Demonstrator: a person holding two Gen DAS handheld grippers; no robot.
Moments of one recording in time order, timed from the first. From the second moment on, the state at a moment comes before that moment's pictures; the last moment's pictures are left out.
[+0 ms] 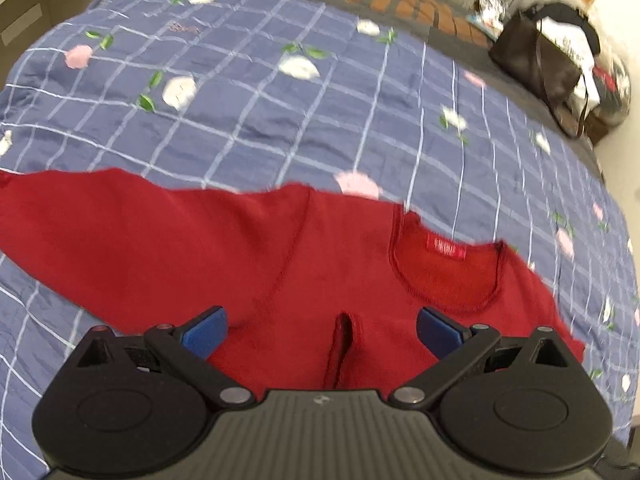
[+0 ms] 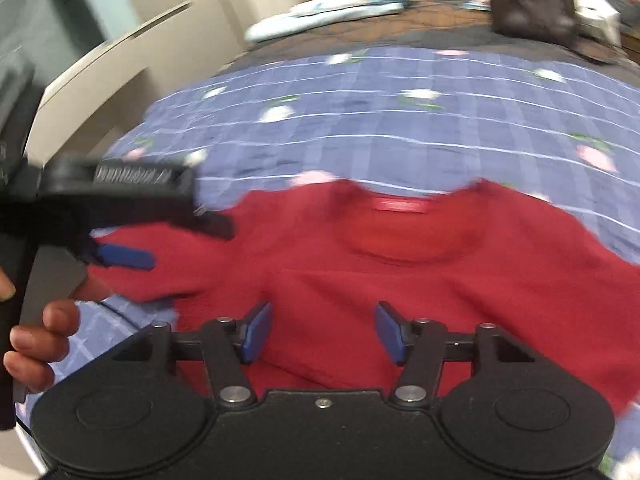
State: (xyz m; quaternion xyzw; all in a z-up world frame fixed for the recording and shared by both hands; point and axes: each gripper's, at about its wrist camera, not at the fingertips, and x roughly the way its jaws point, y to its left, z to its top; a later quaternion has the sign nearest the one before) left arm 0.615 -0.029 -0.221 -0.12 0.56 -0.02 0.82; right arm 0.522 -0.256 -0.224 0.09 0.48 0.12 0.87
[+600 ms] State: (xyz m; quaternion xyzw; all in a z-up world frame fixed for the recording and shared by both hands) left arm 0.616 -0.095 -0.294 0.00 0.63 0.01 0.78; right arm 0.566 -0.495 -0.286 0.27 0.52 -0.05 0.81
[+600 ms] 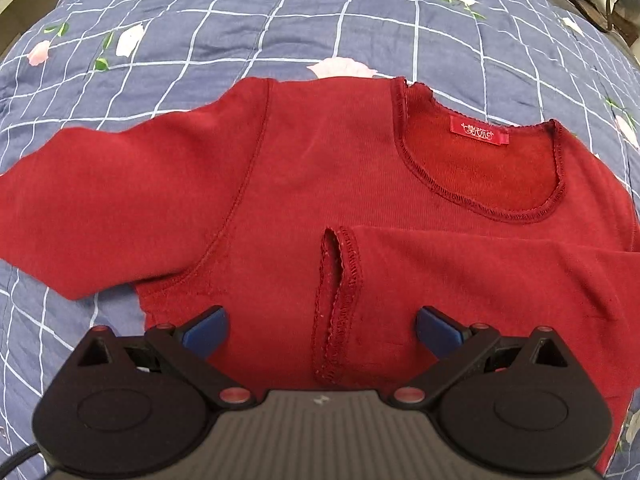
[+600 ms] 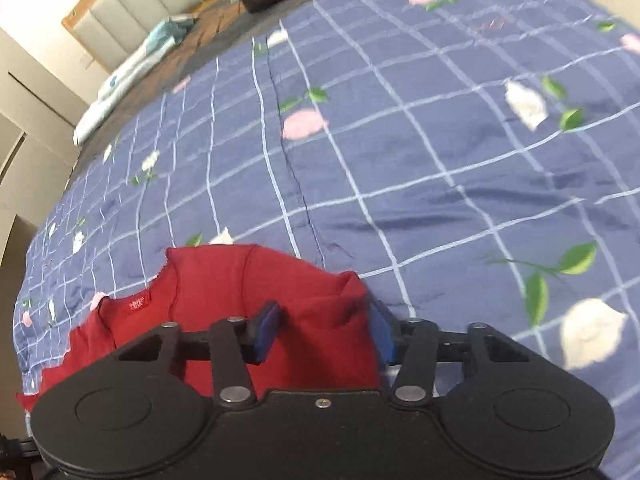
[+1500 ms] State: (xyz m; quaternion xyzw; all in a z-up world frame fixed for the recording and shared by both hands) left arm 0.617 -0.103 -0.300 0.00 0.63 0.00 0.77; right arm 0.501 -0.500 -0.259 0.12 0.49 -0.06 0.86
